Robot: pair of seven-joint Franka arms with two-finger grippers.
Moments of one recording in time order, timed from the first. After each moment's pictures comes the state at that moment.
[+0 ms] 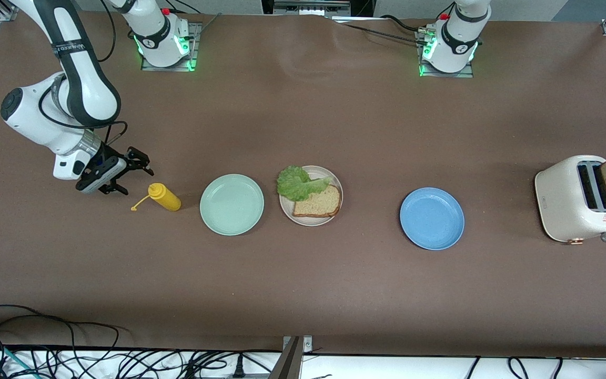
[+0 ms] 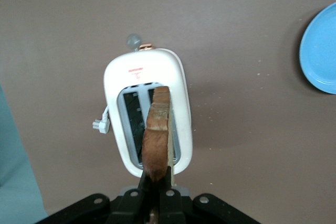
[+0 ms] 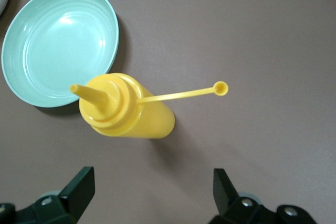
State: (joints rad) left arm 0.55 0.31 -0.23 -1.44 0.17 1.64 0.48; right arm 0.13 0.18 -0.10 -2.30 0.64 2.57 -1.11
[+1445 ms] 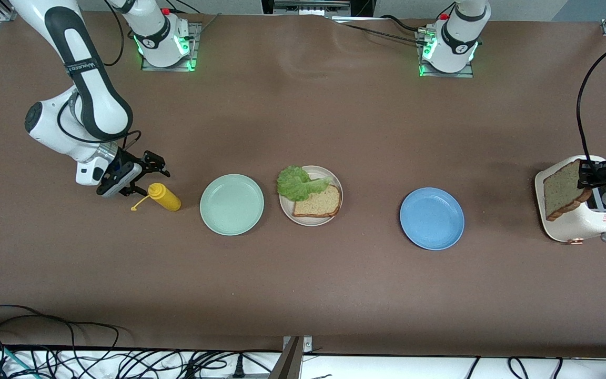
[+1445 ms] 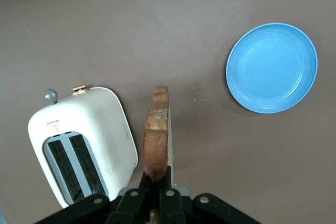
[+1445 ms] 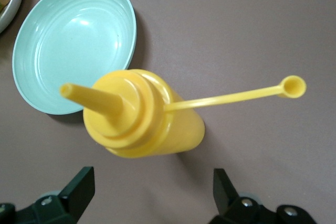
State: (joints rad) left arm 0.39 0.31 -0.31 -1.43 0.18 1.63 0.31; right arm 0.13 0.26 -0.06 -2.29 0.80 2.57 -1.21
